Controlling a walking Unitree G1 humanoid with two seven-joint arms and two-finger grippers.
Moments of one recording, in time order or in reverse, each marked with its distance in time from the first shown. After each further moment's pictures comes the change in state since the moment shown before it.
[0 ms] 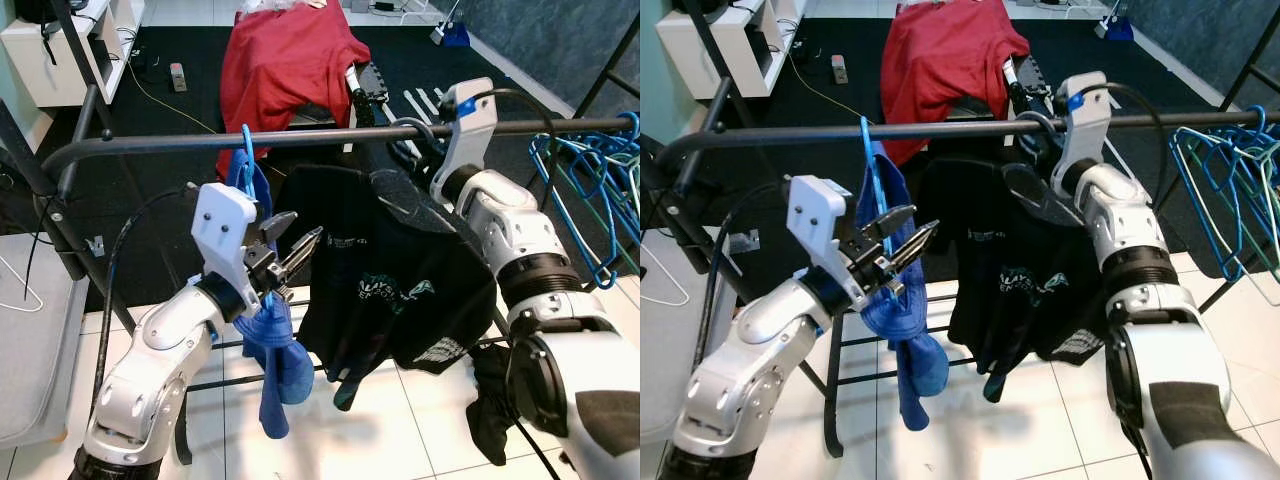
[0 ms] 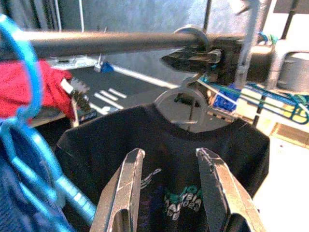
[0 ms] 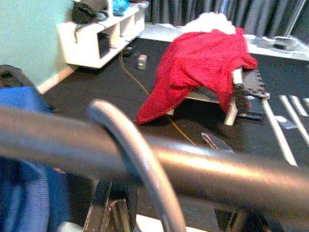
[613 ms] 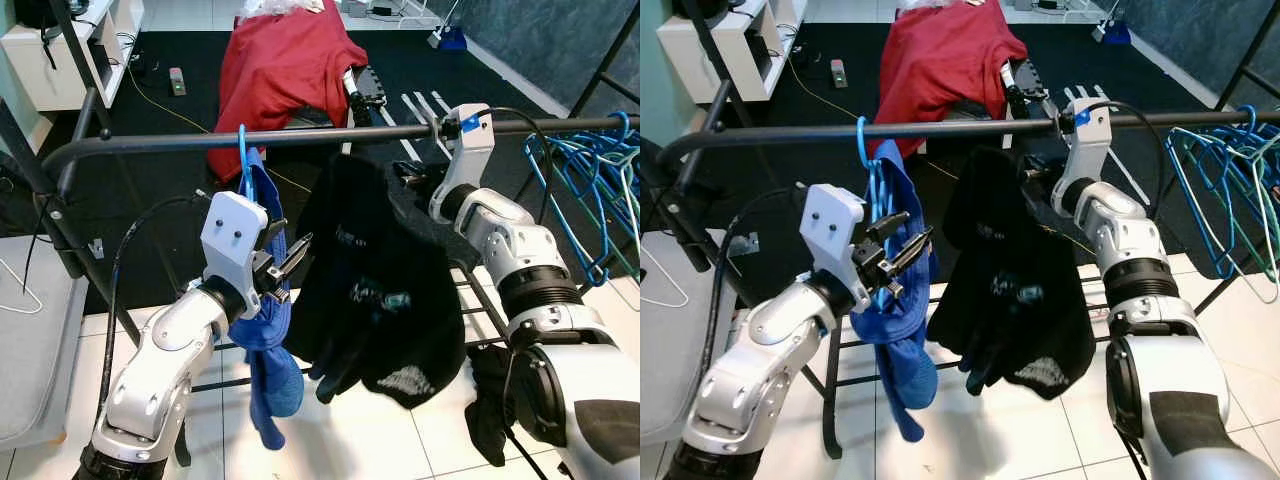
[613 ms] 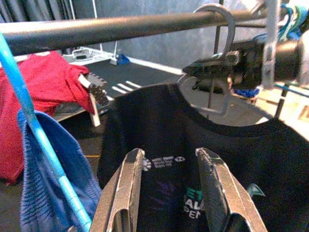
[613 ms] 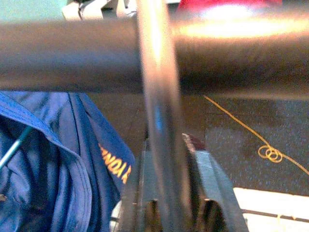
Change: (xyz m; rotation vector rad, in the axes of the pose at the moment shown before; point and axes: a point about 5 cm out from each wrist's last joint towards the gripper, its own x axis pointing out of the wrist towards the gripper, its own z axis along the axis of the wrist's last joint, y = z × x) left arm 0.009 -0.001 -0.006 0.101 0.048 0.051; right arm 0.004 0.000 -0.029 0.230 0.187 0.048
